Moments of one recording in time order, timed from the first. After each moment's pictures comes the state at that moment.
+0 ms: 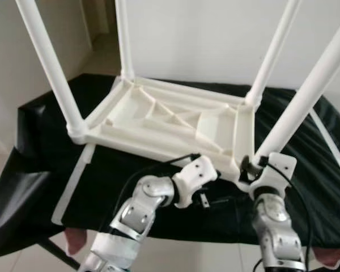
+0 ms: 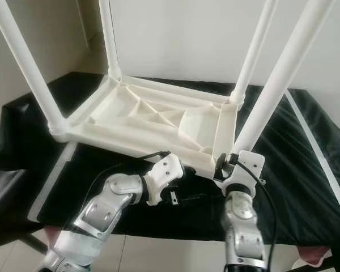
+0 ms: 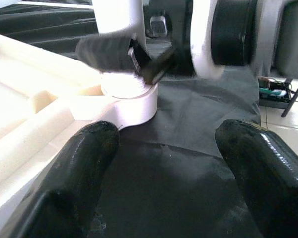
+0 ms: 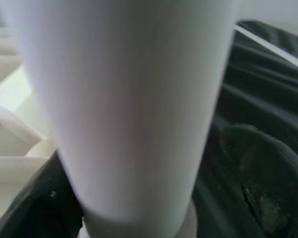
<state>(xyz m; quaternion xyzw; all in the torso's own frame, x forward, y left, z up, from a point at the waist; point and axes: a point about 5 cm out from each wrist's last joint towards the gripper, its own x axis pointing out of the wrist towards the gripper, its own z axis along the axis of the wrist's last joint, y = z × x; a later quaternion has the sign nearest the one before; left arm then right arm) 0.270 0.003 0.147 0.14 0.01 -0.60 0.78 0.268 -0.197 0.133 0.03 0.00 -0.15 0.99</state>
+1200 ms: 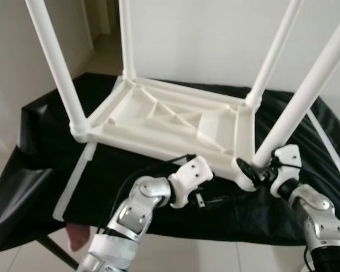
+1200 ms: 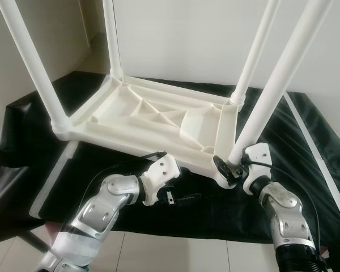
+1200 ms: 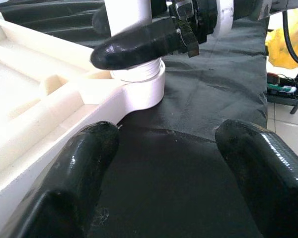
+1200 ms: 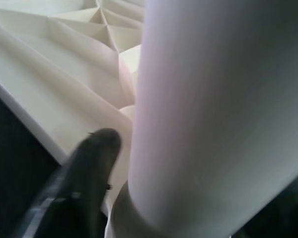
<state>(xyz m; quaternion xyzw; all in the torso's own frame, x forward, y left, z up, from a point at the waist) 0.273 0.008 0.144 0.15 0.02 -0.59 0.79 0.291 -0.239 0.127 -0.08 0.03 0.20 0.98</state>
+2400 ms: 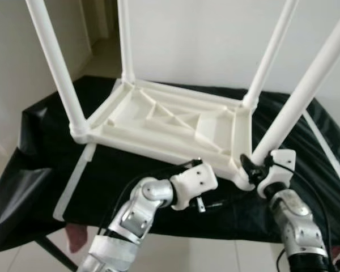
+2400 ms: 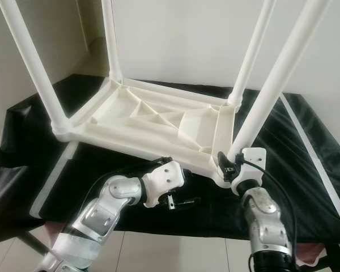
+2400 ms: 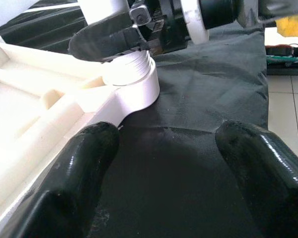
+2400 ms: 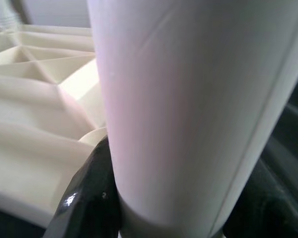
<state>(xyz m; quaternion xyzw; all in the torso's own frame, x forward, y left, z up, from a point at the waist) 0.270 0.005 0.144 0.22 0.00 -0.59 0.78 0.288 -0.210 0.118 0.03 0.02 -0.01 1.00</state>
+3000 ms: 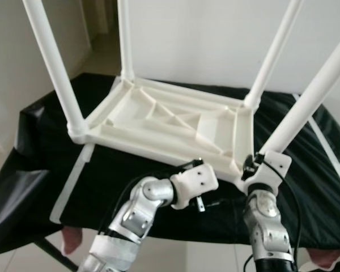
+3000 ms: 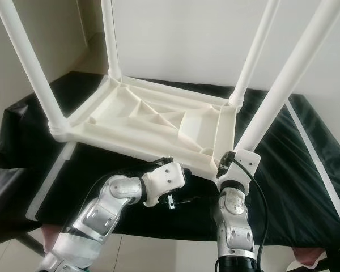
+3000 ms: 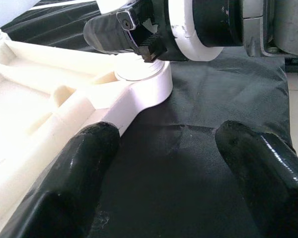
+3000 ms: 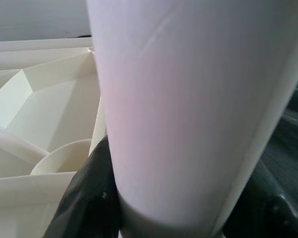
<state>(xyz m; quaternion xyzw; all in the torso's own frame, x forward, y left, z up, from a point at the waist) 0.270 0.005 0.144 0.23 -0.01 -0.58 0.78 0.279 -0.179 0.120 0.07 0.02 -0.21 0.98</state>
